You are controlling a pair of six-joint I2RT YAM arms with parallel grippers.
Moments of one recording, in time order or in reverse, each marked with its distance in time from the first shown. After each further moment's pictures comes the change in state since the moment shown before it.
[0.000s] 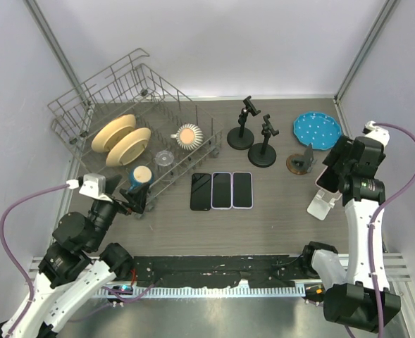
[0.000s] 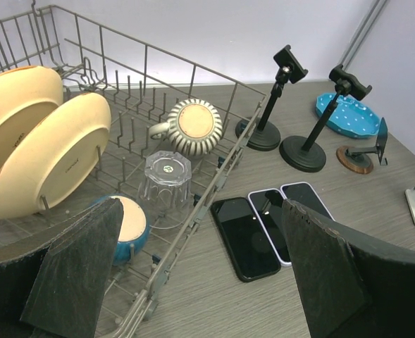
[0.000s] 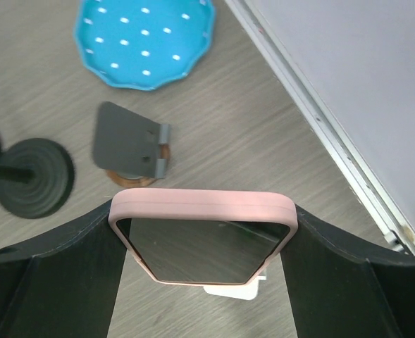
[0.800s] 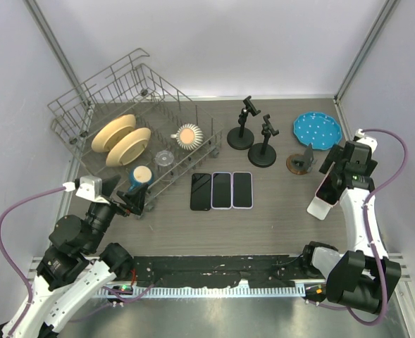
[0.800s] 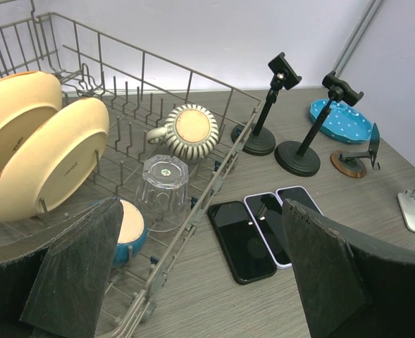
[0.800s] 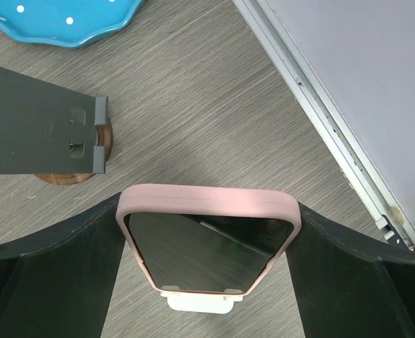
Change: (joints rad) left arm -0.001 -0.021 0.002 -0.003 0.007 -0.003; right arm -0.020 0.145 -0.122 0.130 0.044 -0.048
